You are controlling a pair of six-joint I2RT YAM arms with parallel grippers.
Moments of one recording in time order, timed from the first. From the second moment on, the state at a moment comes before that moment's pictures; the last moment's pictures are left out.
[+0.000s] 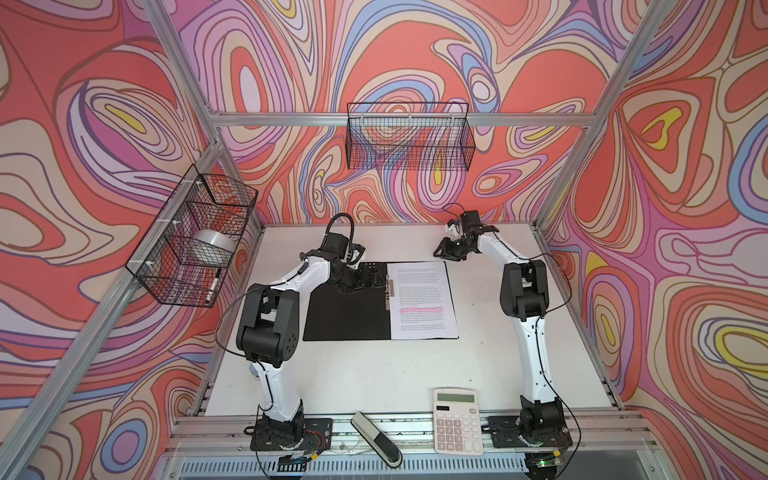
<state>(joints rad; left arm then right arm) -0.23 1.89 1.37 -0.63 0.58 -0.26 0.13 2.51 2.14 -0.69 -0.48 0.25</state>
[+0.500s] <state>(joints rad) -0.23 1.74 1.37 -0.66 0.44 -0.24 0.26 1.75 1.47 -0.61 -0.37 0.31</state>
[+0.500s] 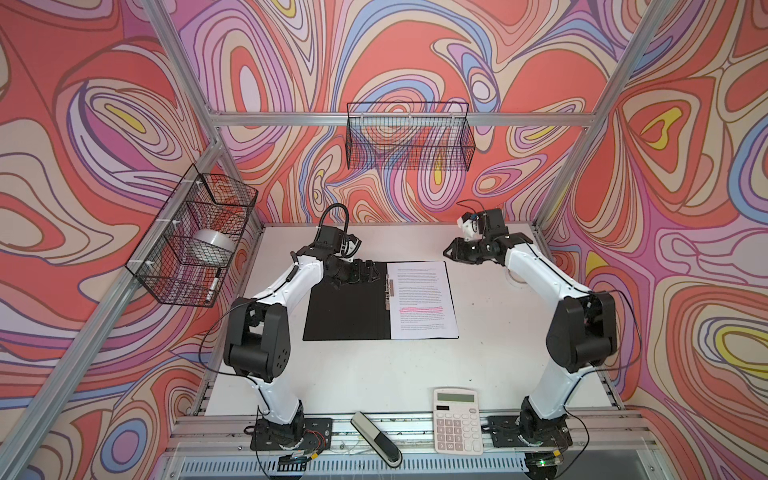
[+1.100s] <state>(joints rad) -0.13 1.67 1.38 -0.72 0.41 -0.27 0.71 1.63 1.12 -0.66 -0.33 0.43</state>
